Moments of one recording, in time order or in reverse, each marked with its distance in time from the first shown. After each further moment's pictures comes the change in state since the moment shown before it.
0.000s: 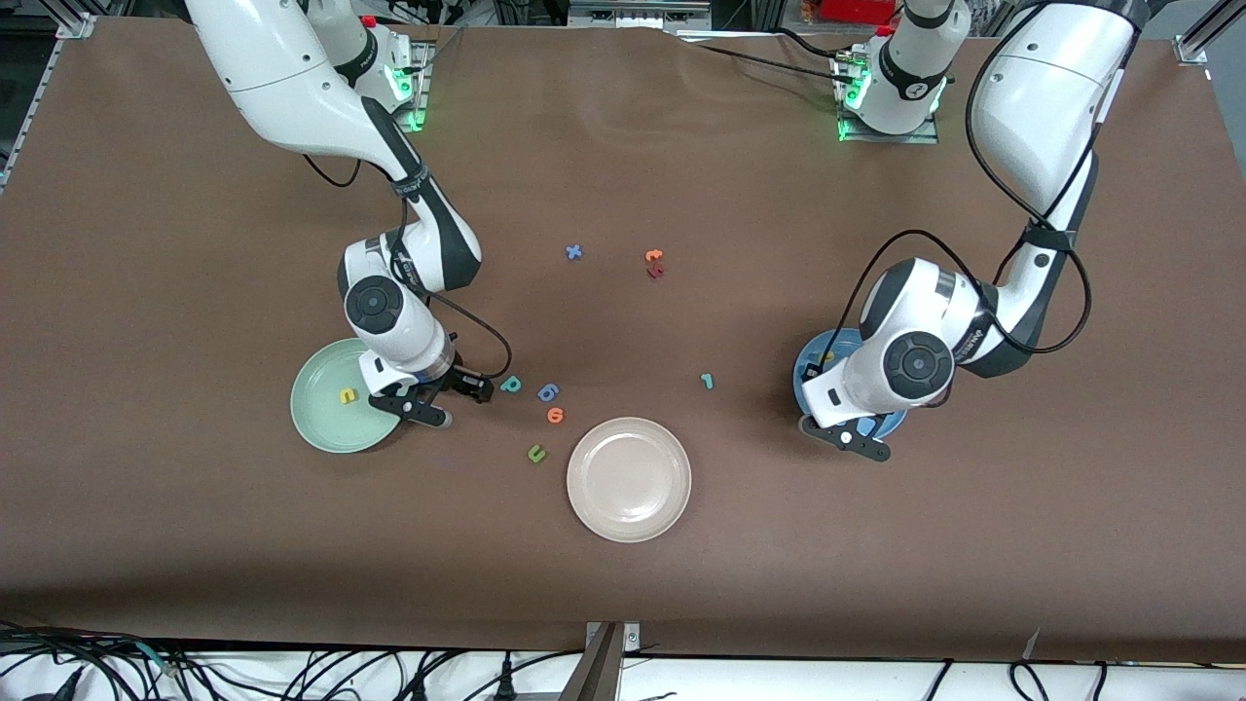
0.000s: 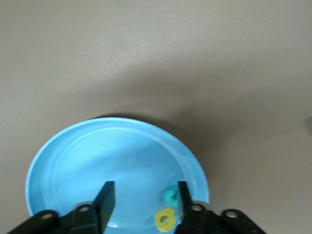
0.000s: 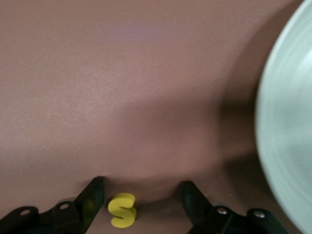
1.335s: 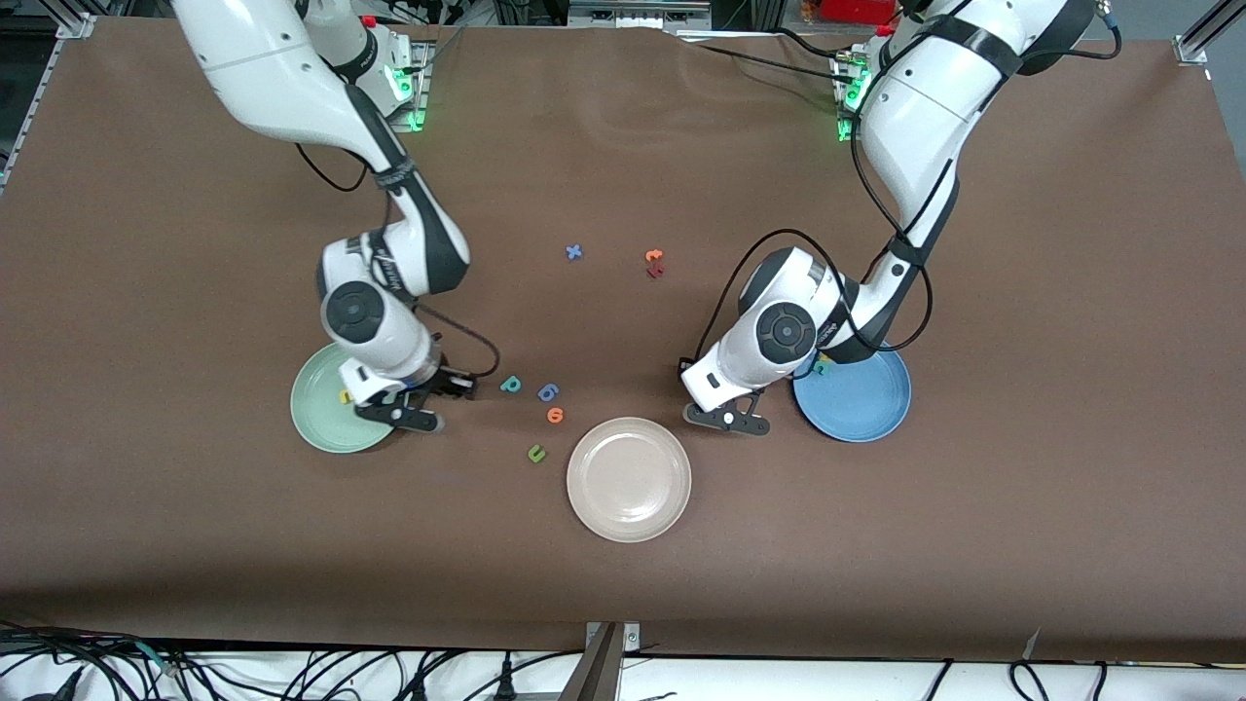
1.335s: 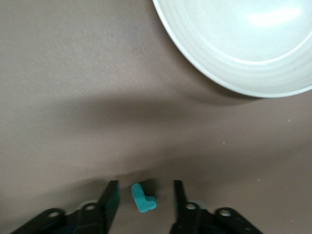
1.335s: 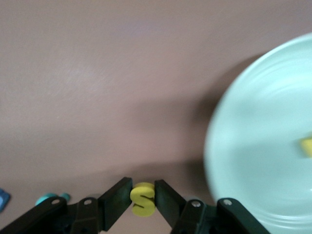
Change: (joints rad) left arm -0.230 0.146 0.007 0.059 -0.190 0.258 -0.292; right arm -0.055 -0.082 -0.018 0.090 0.000 -0.256 -0.199
